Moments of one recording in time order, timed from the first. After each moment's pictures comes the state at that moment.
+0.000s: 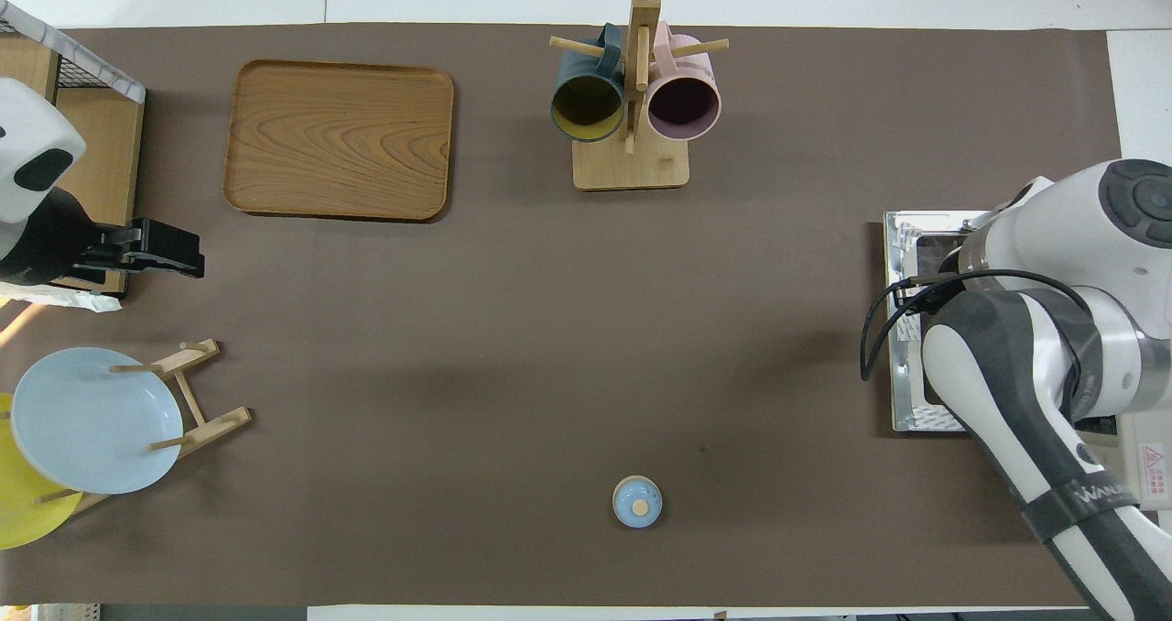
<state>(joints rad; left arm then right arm) -0.10 -0.05 -0.01 -1.72 -0.04 1.63 -0.08 0.05 0.01 -0.04 -2.13 -0.06 2.03 0.01</state>
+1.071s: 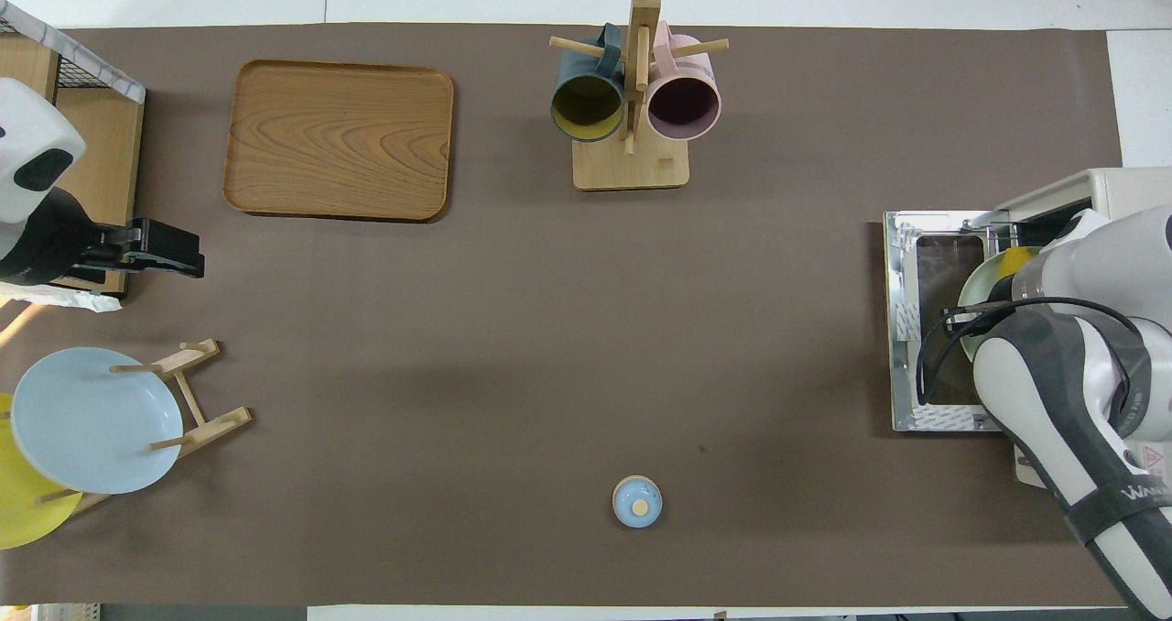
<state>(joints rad) -0.10 -0.05 -0.01 -1.72 -0.04 1.63 -0.08 -0.06 -0.01 -0.04 -2.24 -0.06 2.13 -0.13</state>
